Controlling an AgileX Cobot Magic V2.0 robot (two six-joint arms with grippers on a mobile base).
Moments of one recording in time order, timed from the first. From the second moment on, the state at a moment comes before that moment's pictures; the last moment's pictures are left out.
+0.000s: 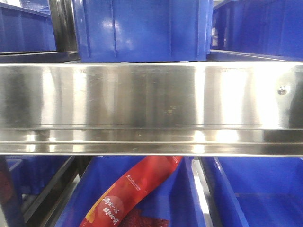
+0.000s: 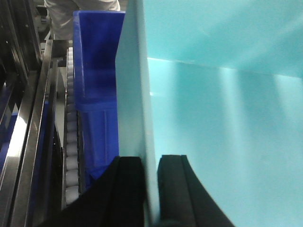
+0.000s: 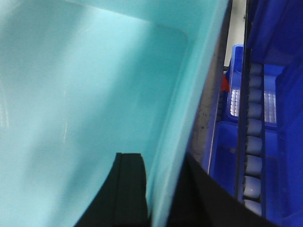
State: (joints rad) left arm -0.27 1.39 -1.72 -0.01 0.80 -0.13; right arm 0.26 1.54 -1.91 0.02 1.13 0.15
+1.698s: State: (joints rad) left arm -0.27 1.39 -1.72 0.00 0.77 -0.12; right arm 0.26 1.55 -1.91 0.03 1.12 0.15
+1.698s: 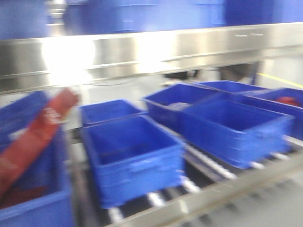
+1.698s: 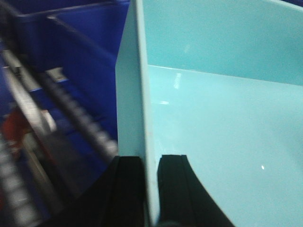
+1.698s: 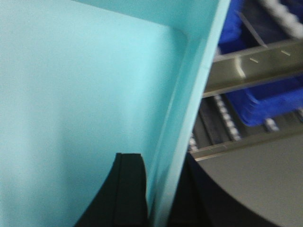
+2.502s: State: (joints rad) left arm -0.27 1.39 -1.72 0.00 0.77 -0.12; right arm 0.26 1.55 -1.91 0.03 1.12 0.15
